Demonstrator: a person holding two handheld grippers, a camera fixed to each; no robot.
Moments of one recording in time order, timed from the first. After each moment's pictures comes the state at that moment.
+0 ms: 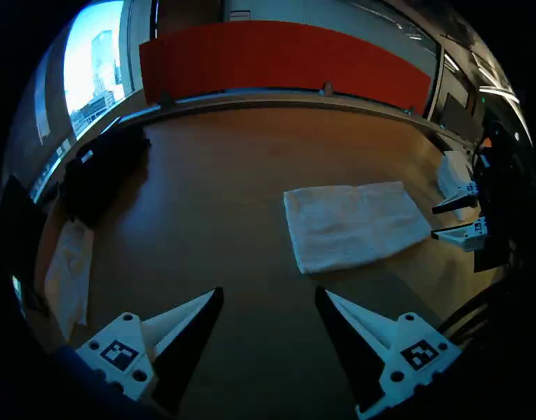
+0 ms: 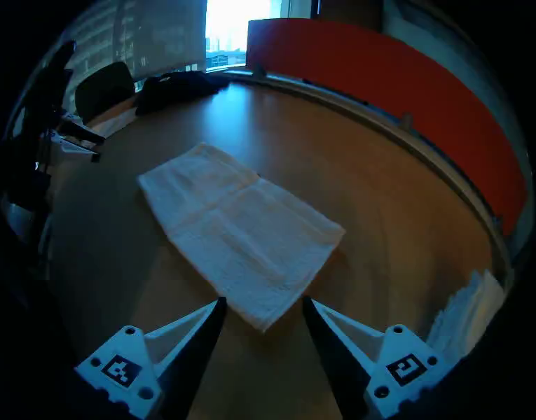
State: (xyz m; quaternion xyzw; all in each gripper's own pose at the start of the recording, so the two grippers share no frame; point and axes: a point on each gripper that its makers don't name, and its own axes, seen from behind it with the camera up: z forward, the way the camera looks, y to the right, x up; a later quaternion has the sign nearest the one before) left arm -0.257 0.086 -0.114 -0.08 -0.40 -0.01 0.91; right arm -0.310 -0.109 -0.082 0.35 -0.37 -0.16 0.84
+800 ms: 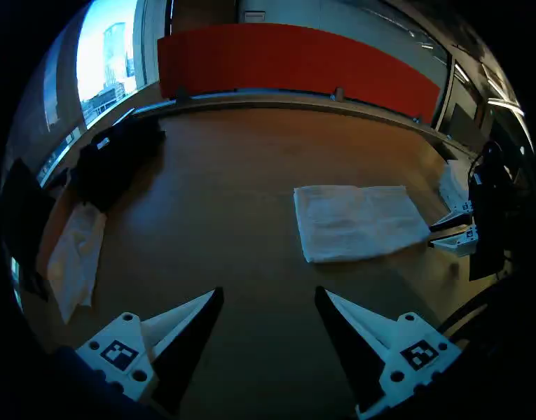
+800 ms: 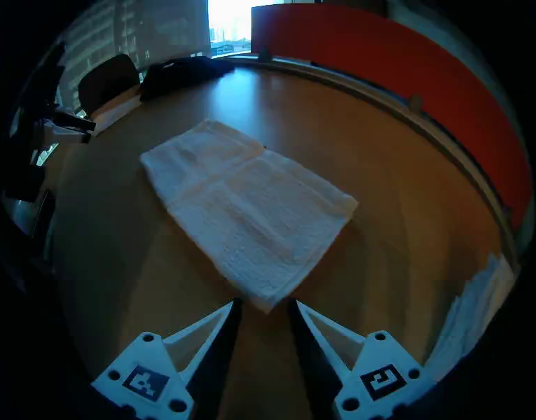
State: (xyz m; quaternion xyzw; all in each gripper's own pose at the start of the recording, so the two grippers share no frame) left arm -0.246 0.072 -0.138 -0.05 -0.40 -0.03 0.92; right arm -0.334 -0.099 -0.092 0.36 -0.41 -0.16 0.82
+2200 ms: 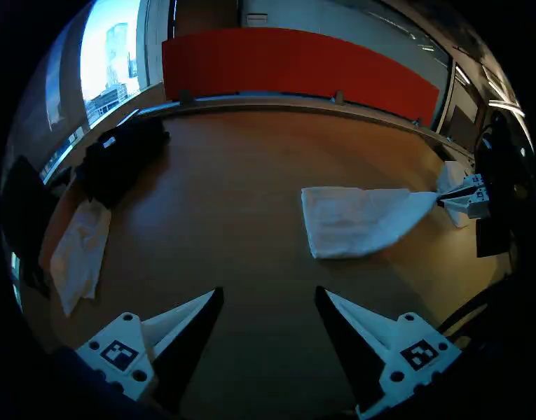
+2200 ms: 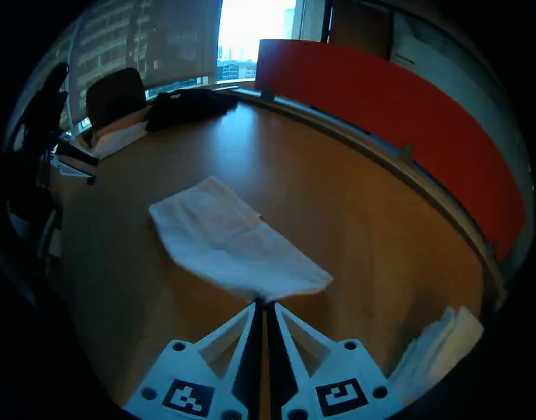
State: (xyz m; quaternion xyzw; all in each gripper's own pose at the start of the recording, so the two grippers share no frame) left arm -0.239 0.072 -0.153 -0.05 -0.39 -0.03 0.92; right arm -0.246 -0.117 -0.061 0.37 -0.33 -0.17 0.85
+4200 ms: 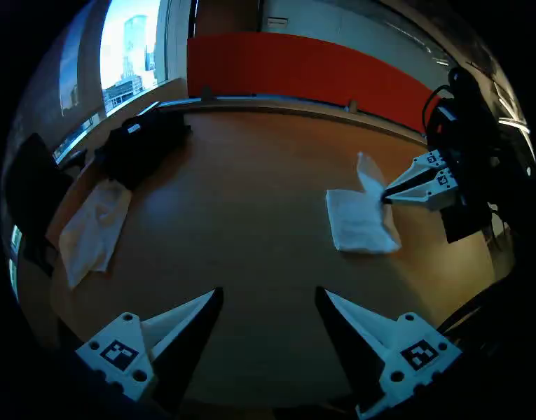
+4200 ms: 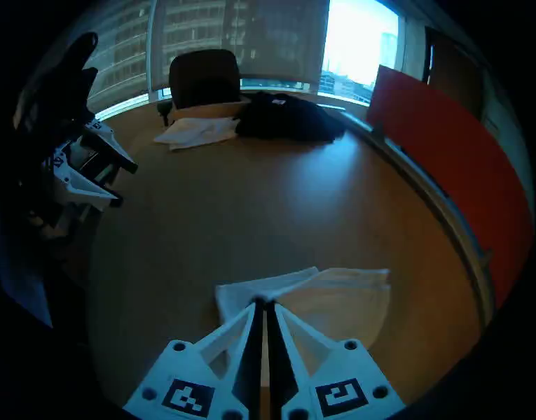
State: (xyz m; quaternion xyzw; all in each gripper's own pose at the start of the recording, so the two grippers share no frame) left arm -0.230 0.054 -0.191 -0.01 -0.39 -0.06 0.92; right arm -0.230 -0.292 -0.058 0.56 -0.28 -0.25 0.74
